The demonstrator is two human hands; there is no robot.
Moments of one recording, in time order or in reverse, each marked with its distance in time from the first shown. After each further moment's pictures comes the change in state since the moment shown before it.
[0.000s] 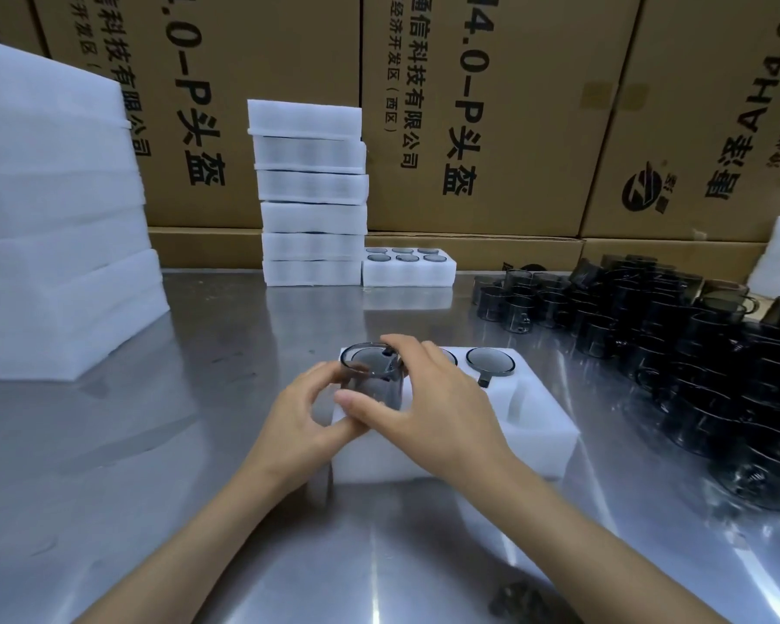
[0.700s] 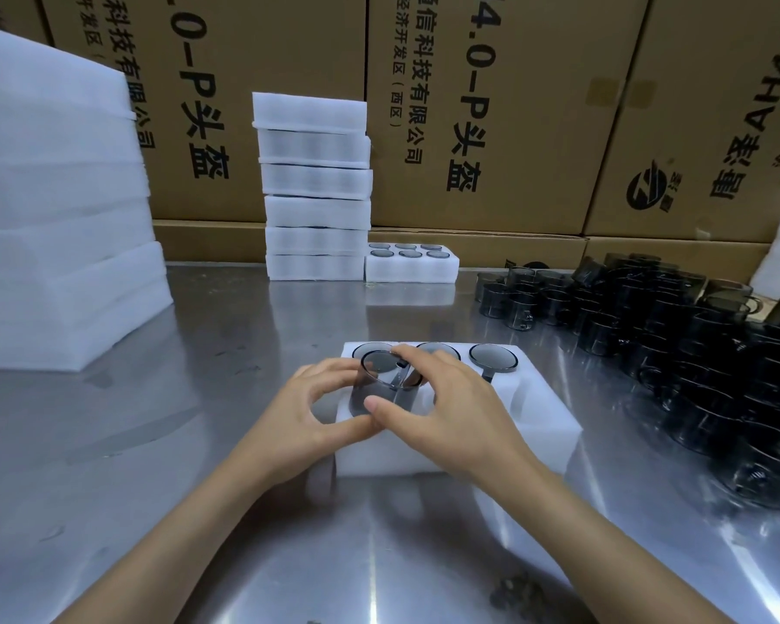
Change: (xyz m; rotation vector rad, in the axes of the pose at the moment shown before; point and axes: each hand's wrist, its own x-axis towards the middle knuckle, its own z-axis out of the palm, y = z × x) left_hand 0.001 -0.003 -0.011 0.135 -0.121 -0.048; right_hand -0.007 0.012 -0.007 0.067 -0.073 0.003
